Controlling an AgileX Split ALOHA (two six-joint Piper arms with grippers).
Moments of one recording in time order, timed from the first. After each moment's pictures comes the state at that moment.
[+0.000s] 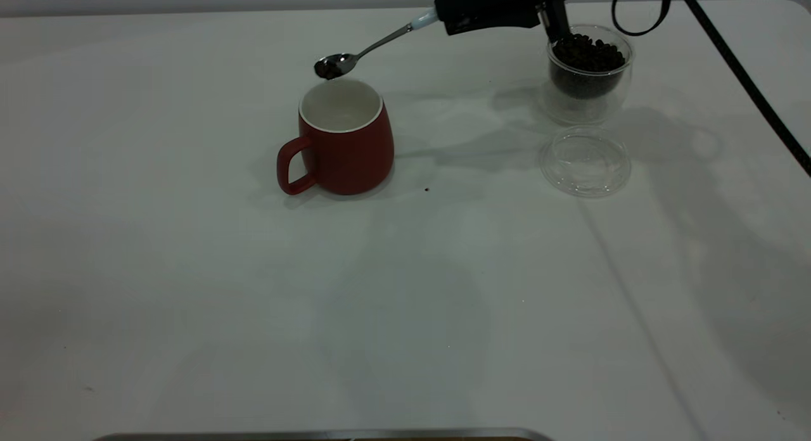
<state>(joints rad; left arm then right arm) 0.00 -0.02 -0.49 -0.08 1.14 0.09 0.21 2.50 -1.73 1.30 1.16 -0.85</state>
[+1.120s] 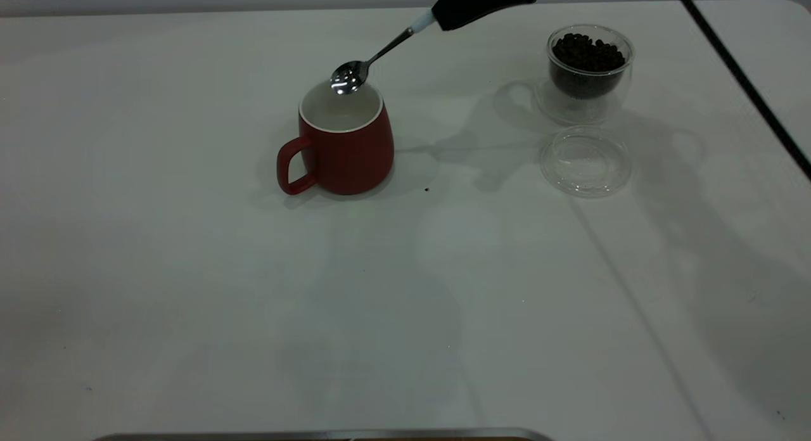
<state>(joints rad) 0.00 -0.02 -0.49 -0.08 1.14 0.09 0.25 2.40 -1.73 1.12 1.02 -1.33</state>
